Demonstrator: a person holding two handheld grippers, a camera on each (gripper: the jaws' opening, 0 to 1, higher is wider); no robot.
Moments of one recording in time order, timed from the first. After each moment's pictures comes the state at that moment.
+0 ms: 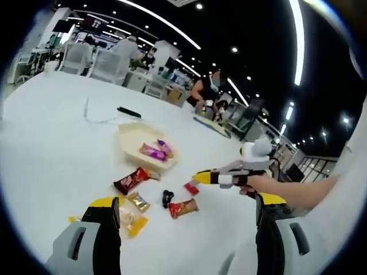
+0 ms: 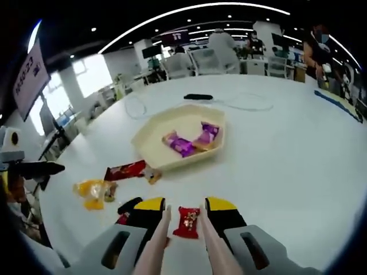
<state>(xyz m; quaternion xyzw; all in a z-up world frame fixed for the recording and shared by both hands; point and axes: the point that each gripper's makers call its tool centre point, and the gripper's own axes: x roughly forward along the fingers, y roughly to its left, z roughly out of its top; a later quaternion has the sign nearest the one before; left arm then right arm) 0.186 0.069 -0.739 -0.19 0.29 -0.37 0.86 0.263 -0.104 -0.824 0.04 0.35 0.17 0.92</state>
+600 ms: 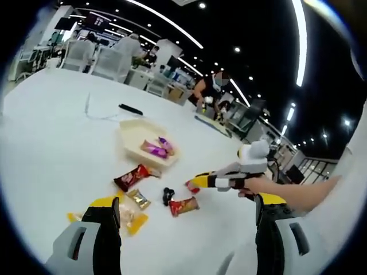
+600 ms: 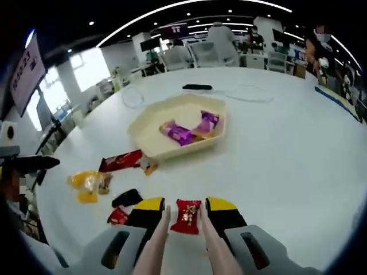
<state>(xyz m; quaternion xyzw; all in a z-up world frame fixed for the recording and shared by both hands) 0.185 0.068 -0.745 -0.19 0.30 -0.37 0.86 0.259 -0.100 -0.841 0.02 0.37 0.17 0.91</state>
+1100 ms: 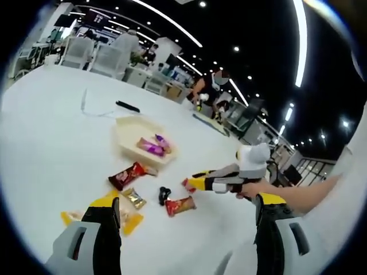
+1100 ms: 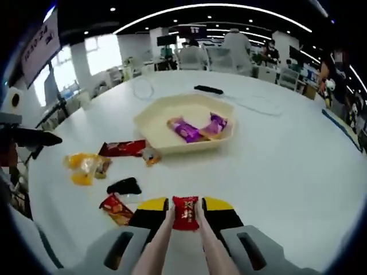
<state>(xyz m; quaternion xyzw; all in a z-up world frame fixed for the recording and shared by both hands) 0.185 0.059 -0.747 -0.20 0.30 -0.37 0.85 0.257 -0.100 -0.843 -0.07 0.35 0.21 0.91</state>
